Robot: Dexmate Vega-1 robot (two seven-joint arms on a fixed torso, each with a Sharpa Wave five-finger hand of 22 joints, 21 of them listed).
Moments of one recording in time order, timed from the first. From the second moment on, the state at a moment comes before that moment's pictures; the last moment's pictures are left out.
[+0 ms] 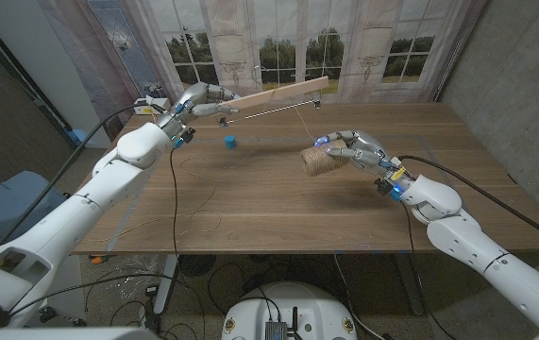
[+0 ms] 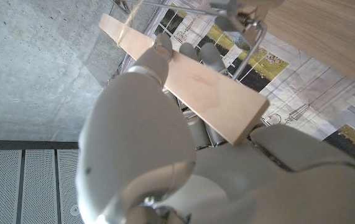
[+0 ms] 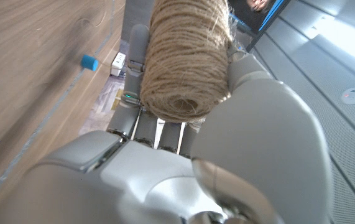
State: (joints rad) left arm 0.72 0.75 0.38 -1.49 -0.40 -0.36 -0.18; left_hand 1.33 0.03 0.43 -0.19 0.17 1.07 0.06 0.23 0.25 0.98 -0.02 0.26 0.60 1.04 -0.10 0.47 0.60 0.64 -0.06 1.18 0.18; right arm -1.01 -0.71 -0.37 -1.63 0.83 0.50 0.66; right_hand 1.16 -0.09 0.38 -0.13 0.18 0.97 0.05 0.24 0.22 0.79 0.04 0.41 0.33 0.83 0.14 0.44 0.54 0.82 -0.03 1.10 0.31
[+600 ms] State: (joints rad) left arm 0.69 0.78 0.41 -1.48 -0.41 -0.31 -0.23; left_hand 1.33 0.03 0.43 -0.20 0.17 1.08 0.06 0.22 0.26 0.98 -0.02 0.25 0.60 1.05 -0.09 0.47 0.60 0.63 -0.06 1.18 0.18; right arm -0.91 -0.68 -0.38 -1.64 0.83 0.56 0.77; right_hand 1.16 -0.09 0.38 -0.13 0.18 0.97 0.05 0.24 0.23 0.79 0.04 0.41 0.34 0.83 0.14 0.44 0.55 0.82 -0.02 1.12 0.30
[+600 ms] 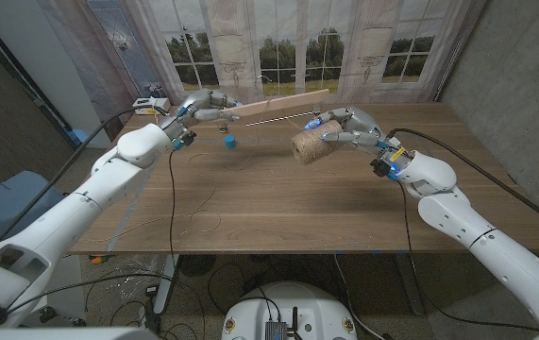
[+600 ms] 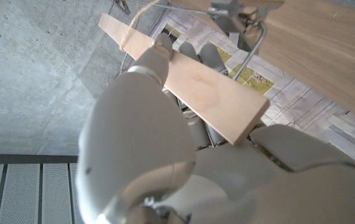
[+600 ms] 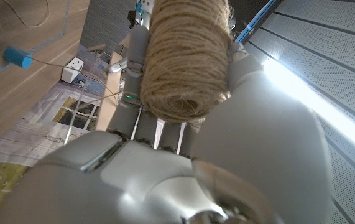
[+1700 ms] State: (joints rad) left arm 0.54 0.82 0.52 -1.44 -0.34 -0.16 -0.45; left_hand 1.33 0.03 0.43 -0.20 0.17 1.08 0.06 0.22 0.26 0.98 -0.02 0.24 0.61 1.05 -0.09 0.46 0.61 0.62 -0.06 1.19 0.18; right arm -0.70 -0.61 -0.38 -1.58 0.77 0.52 0.62; right_hand 1.17 -0.09 0.38 -0.13 0.18 0.97 0.04 0.23 0.23 0.78 0.04 0.40 0.35 0.83 0.14 0.42 0.56 0.80 -0.01 1.15 0.28
